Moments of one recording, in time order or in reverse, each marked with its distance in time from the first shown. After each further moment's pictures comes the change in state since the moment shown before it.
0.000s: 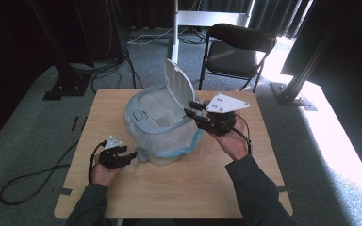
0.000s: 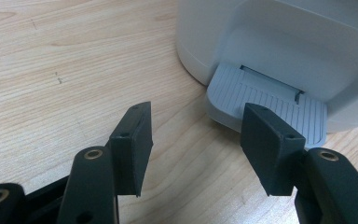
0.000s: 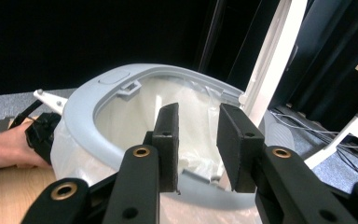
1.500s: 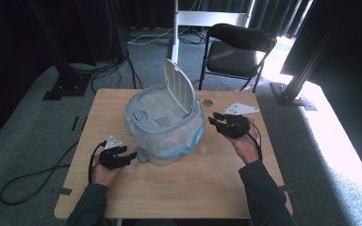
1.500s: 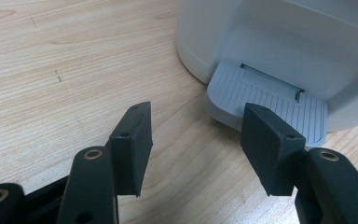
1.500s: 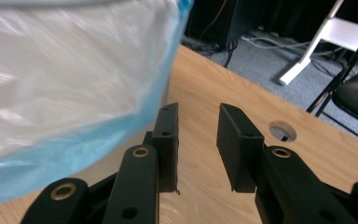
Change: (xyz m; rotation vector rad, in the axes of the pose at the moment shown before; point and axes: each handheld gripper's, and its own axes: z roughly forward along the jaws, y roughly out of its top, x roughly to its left) left arm 0.000 -0.001 0.000 -0.001 -0.001 -0.001; right arm -0.055 -0.099 0.004 0.222 -0.143 0.214
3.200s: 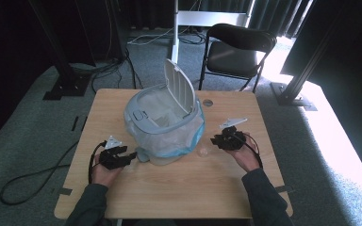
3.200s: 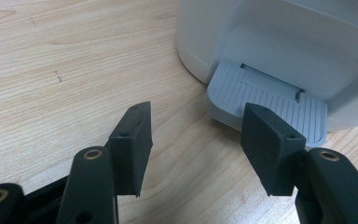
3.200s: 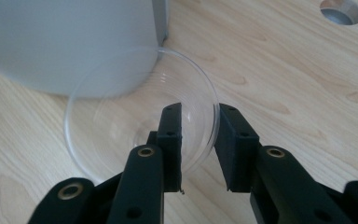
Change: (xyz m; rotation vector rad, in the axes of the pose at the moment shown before) left arm 0.000 0.000 0.000 0.001 0.002 0.001; right arm -0.011 -0.070 0.039 0.320 0.079 0.054
